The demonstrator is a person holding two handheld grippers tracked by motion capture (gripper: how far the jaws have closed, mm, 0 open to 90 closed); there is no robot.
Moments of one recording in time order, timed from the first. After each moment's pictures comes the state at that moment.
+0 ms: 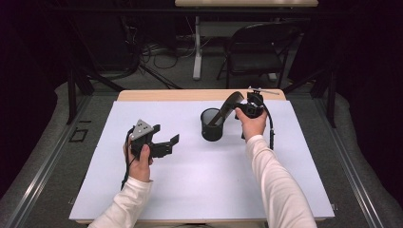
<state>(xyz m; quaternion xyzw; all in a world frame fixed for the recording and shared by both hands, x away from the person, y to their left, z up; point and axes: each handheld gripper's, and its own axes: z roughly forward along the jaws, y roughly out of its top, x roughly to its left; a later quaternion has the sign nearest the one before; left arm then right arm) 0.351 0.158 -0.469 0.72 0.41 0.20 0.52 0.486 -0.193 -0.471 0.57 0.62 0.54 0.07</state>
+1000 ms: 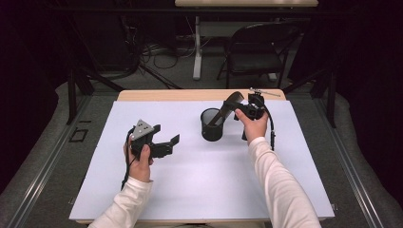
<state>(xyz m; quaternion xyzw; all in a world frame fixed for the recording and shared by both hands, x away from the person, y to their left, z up) 0.351 0.158 -0.469 0.72 0.41 0.20 0.52 0.483 -0.196 -0.474 0.56 0.61 0.55 0.08</state>
